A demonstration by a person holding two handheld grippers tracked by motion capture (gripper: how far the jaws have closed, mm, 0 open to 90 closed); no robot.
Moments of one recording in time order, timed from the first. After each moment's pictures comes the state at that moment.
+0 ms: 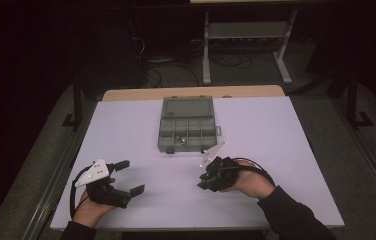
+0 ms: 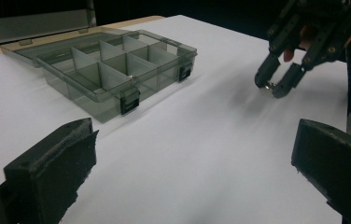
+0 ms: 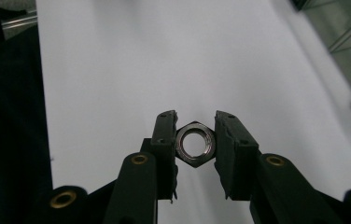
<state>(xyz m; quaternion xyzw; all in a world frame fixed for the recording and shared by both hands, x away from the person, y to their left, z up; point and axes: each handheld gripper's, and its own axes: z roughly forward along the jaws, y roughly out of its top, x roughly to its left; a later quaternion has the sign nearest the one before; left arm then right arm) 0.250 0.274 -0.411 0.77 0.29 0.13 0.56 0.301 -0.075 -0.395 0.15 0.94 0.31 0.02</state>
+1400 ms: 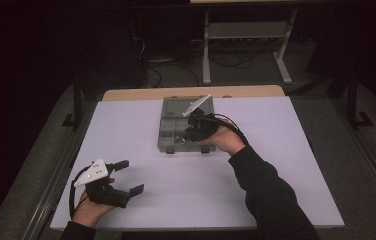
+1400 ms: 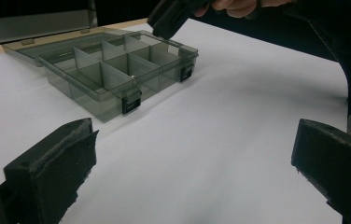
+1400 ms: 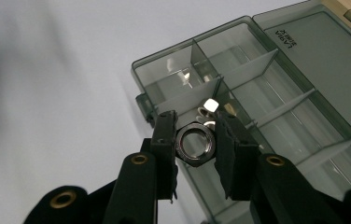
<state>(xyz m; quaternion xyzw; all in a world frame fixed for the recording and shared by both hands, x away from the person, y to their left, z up) 0.250 0.275 -0.411 0.76 0.29 0.13 0.56 0.415 -0.031 -0.361 0.25 0.91 0.33 0.08</state>
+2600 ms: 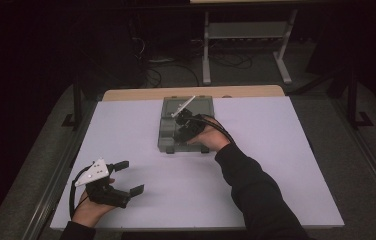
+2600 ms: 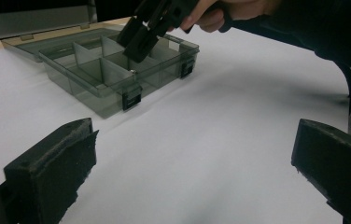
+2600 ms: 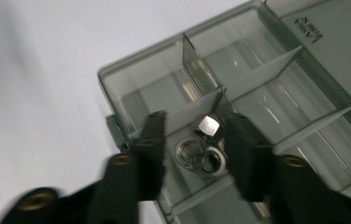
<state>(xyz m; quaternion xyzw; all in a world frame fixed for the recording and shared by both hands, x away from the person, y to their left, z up) 0.251 0.275 -0.412 0.77 0.30 0.13 0.55 0.443 0.001 -0.391 0.26 0.91 0.31 0.06</state>
